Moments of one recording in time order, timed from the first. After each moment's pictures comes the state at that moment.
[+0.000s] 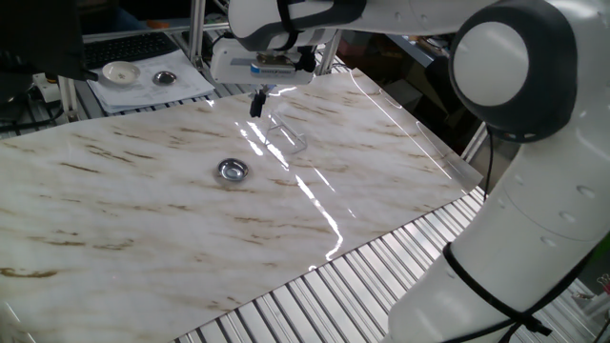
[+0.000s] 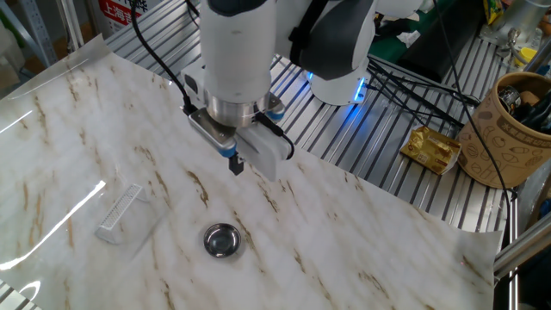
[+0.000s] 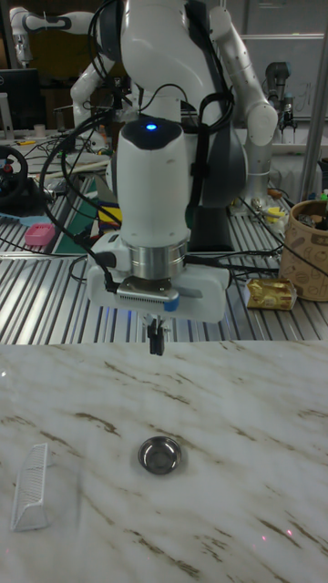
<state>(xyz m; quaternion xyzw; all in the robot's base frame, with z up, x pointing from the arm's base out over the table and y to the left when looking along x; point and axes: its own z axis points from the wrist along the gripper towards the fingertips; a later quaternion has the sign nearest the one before) 0.552 0.003 0.274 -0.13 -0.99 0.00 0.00</state>
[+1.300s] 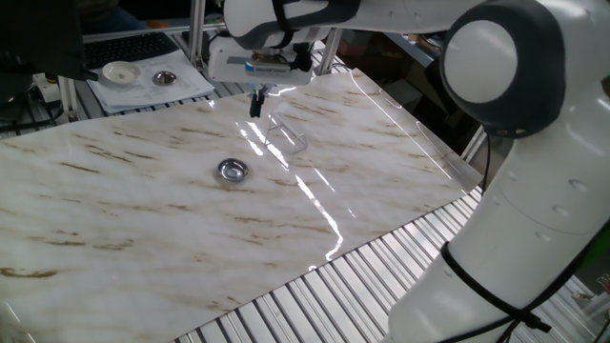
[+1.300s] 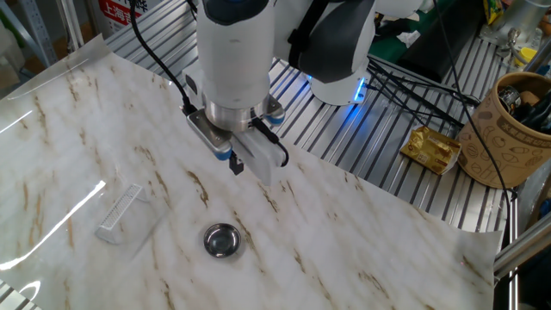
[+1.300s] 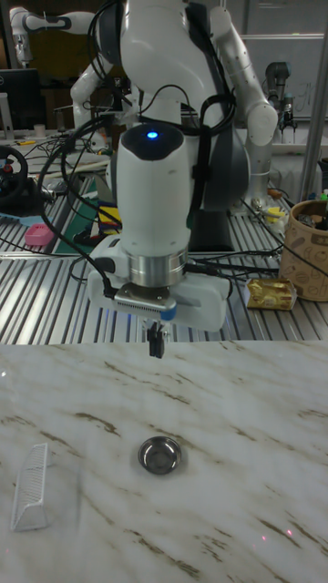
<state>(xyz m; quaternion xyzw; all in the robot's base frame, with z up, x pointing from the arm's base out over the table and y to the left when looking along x) 0.558 0.002 0.268 -0.16 -0.99 0.00 0.03</state>
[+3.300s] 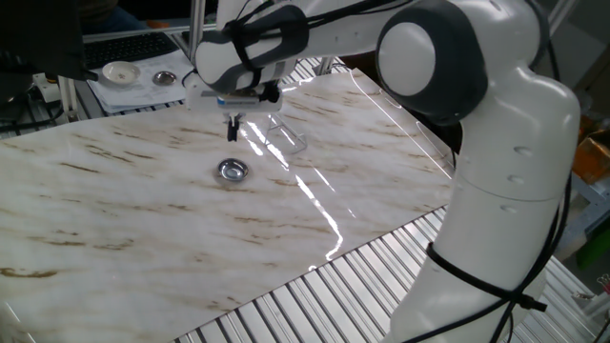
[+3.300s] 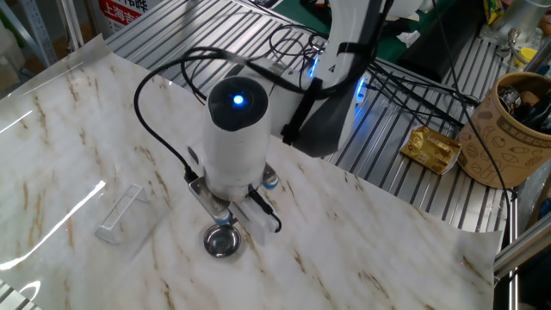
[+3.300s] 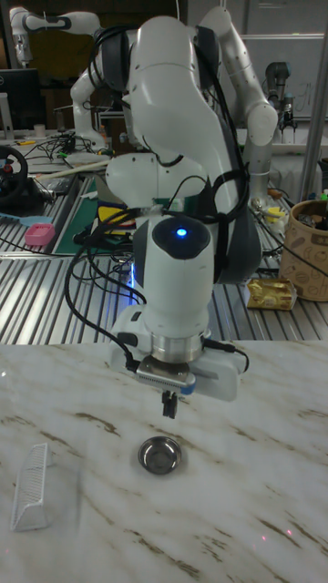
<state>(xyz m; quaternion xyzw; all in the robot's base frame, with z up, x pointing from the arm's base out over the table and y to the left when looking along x) 0.592 0.027 0.173 -0.16 -0.99 0.02 0.02</state>
